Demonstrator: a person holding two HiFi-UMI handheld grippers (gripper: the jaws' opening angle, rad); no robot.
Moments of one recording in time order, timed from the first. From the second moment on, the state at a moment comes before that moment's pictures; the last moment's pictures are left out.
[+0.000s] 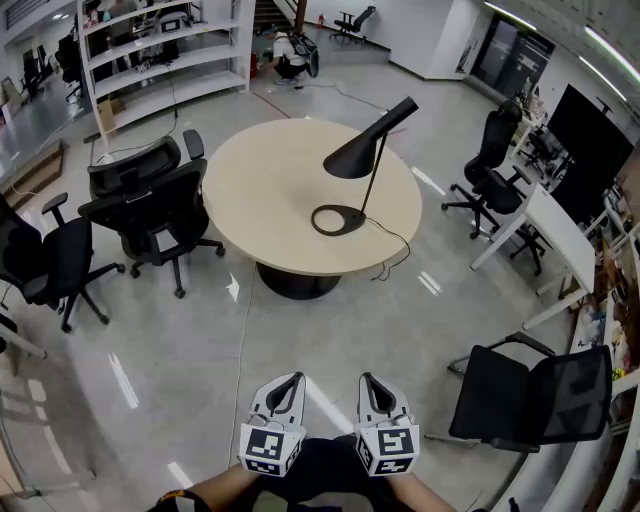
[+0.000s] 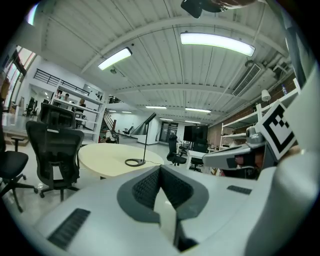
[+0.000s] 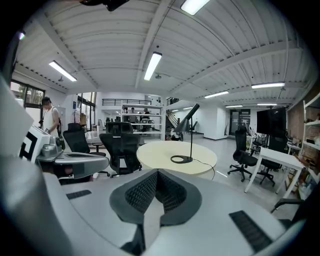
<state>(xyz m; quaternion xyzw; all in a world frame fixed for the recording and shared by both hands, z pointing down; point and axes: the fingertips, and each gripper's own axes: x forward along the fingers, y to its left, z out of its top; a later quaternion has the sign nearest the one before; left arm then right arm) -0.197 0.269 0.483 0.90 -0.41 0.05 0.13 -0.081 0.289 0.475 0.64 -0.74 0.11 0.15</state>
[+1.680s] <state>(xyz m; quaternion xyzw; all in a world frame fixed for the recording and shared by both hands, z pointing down) 0.043 -0.032 0.476 0.85 -0.50 0.11 0.10 0.185 -0.025 0.485 0.58 -0.80 0.13 0.07</state>
